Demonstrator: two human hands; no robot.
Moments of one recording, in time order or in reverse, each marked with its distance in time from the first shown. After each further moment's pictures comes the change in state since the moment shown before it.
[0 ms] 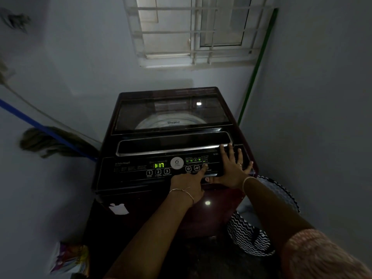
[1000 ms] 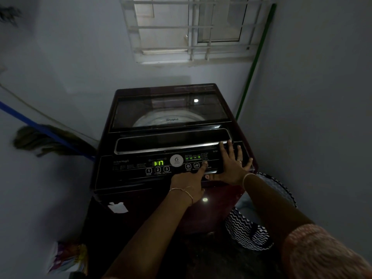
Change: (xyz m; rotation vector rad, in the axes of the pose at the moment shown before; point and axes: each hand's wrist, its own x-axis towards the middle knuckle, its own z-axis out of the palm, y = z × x) left_hand 0.000 -0.002 0.006 -0.033 0.009 0.033; right_hand -0.001 -0.002 -0.001 -0.010 -0.007 0.016
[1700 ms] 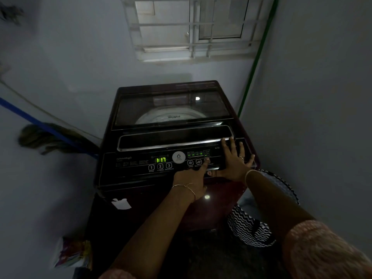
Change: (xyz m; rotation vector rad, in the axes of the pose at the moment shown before) left_hand -0.001 0.000 0.002 -0.002 -0.018 -0.003; right_hand 0.003 0.003 0.004 0.008 0.026 -0.005
